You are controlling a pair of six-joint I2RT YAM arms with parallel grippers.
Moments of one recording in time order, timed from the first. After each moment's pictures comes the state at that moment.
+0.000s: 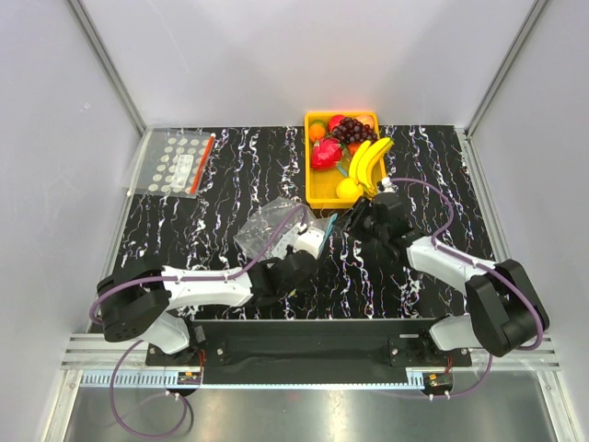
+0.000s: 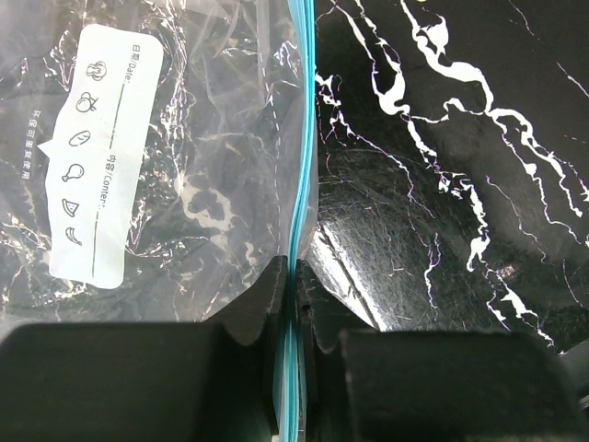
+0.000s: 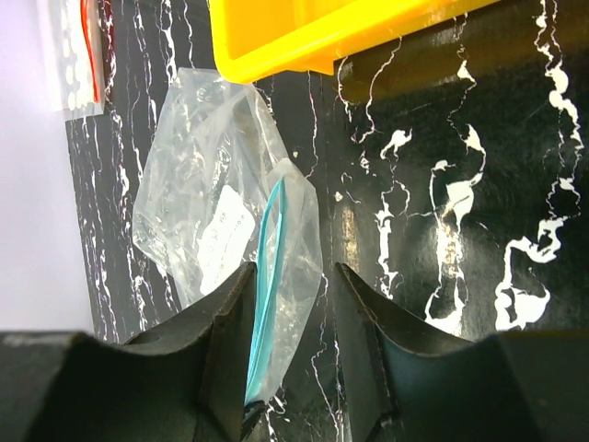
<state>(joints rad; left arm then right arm) -1.16 1.48 0.73 0.03 -0.48 -0.45 0.46 1.37 0.66 0.15 -0.11 0.89</state>
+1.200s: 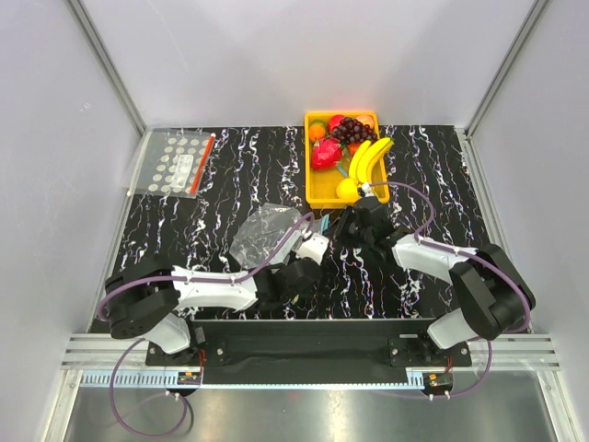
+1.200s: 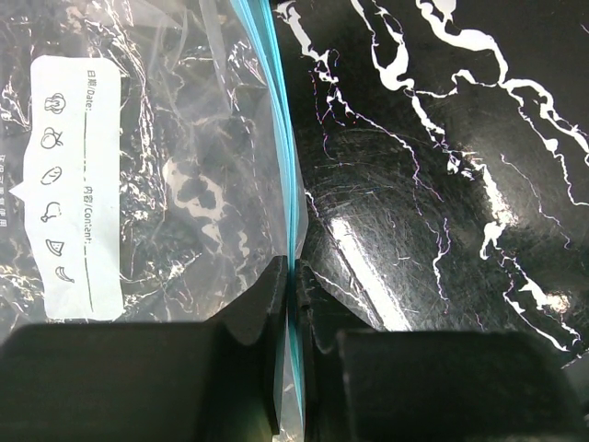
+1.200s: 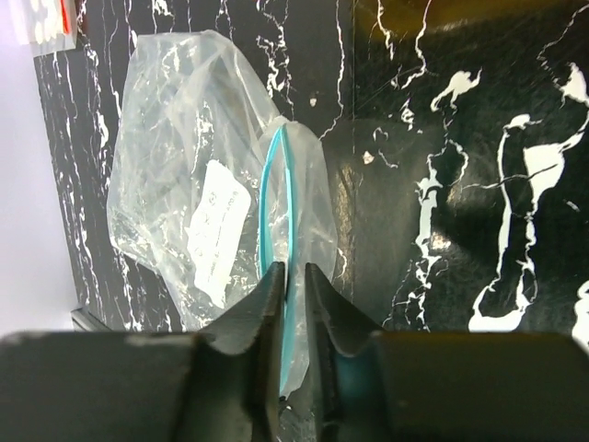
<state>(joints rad) -1.20 1.52 0.72 0.05 -0.52 -0.43 0.55 1.49 0.70 0.17 -0.12 0.90</state>
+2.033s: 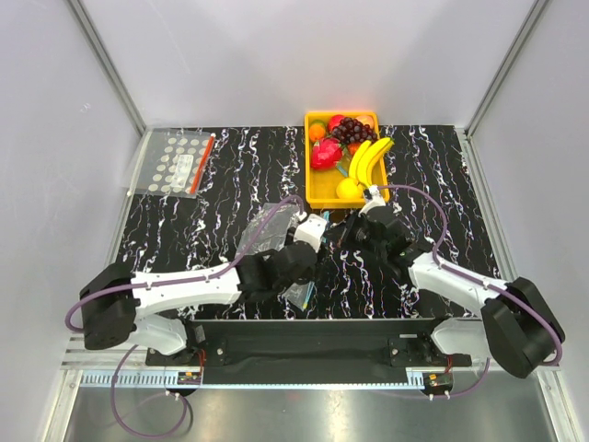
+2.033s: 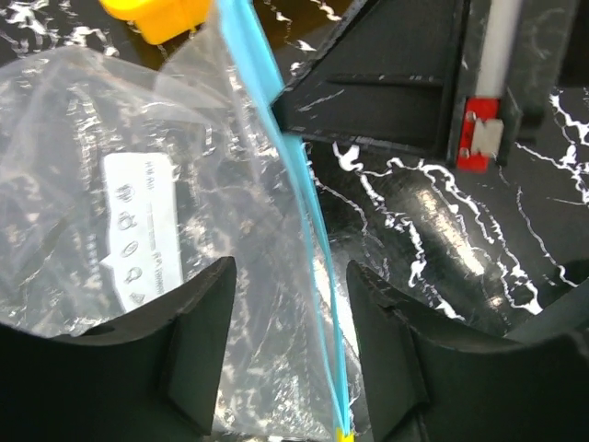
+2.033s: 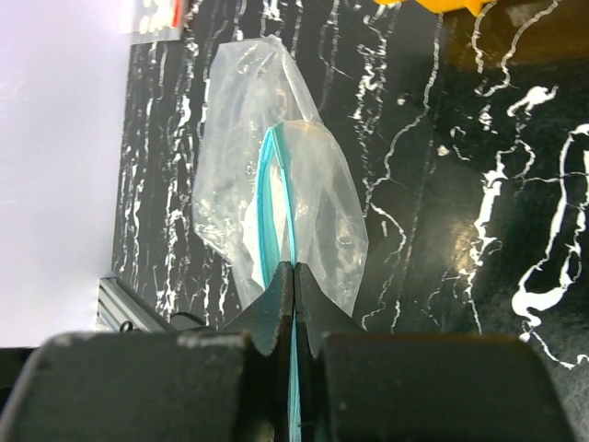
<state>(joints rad) -1.19 1.35 0.85 -0.12 -0.52 -0.42 0.60 1.25 0.58 0.24 -0.12 0.85</state>
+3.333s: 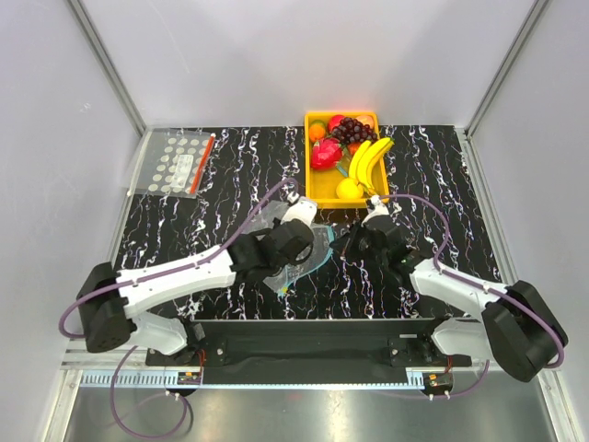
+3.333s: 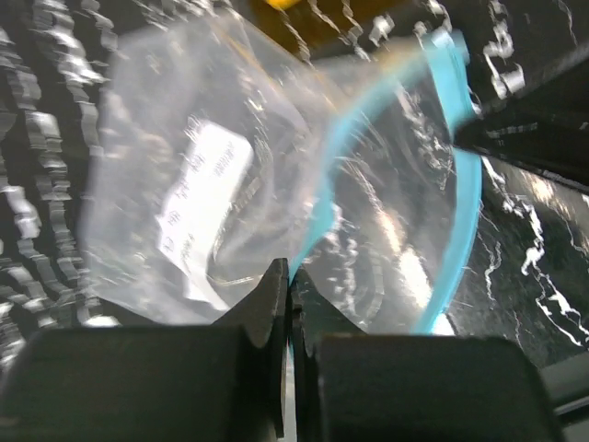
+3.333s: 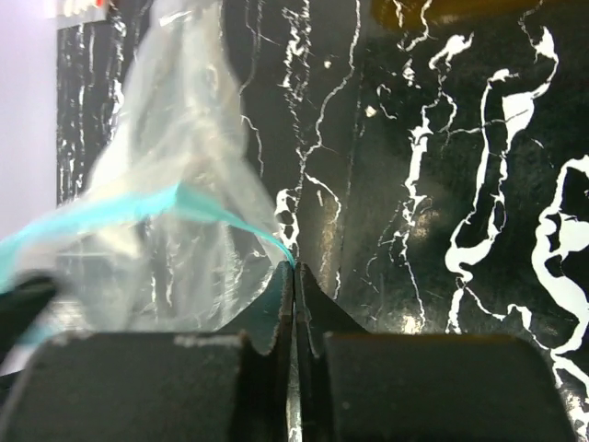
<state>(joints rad) -1.09 1.38 1.03 -0.48 -0.54 -0.36 0.62 1.21 0.51 0.19 -0.06 0.83</state>
